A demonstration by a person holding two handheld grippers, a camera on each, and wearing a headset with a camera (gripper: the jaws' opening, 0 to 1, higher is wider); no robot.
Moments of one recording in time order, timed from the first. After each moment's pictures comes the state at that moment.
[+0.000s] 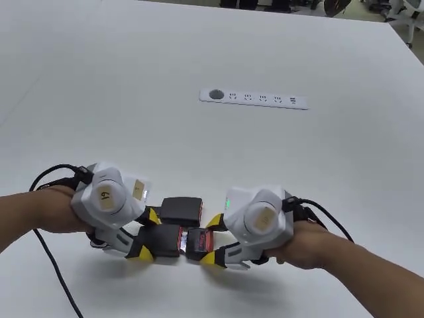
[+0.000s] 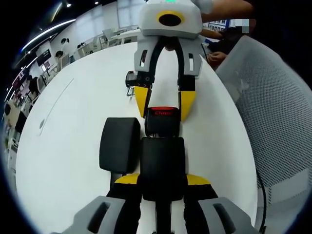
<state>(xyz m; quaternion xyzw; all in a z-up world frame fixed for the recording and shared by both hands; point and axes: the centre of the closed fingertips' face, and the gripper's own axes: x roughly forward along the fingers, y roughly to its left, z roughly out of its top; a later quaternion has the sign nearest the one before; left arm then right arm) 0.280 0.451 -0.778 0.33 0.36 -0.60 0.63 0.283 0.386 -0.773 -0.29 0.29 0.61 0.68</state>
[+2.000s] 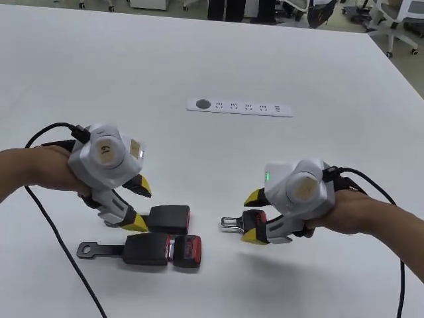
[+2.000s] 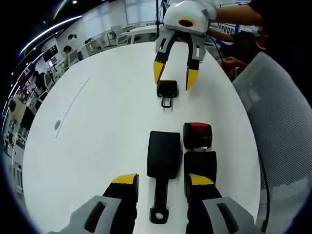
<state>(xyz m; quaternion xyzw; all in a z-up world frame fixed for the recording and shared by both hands) 0.344 0.451 -0.743 0.34 0.38 -0.57 0.65 0.335 0.290 -0.748 -0.35 0.31 0.57 0.68</state>
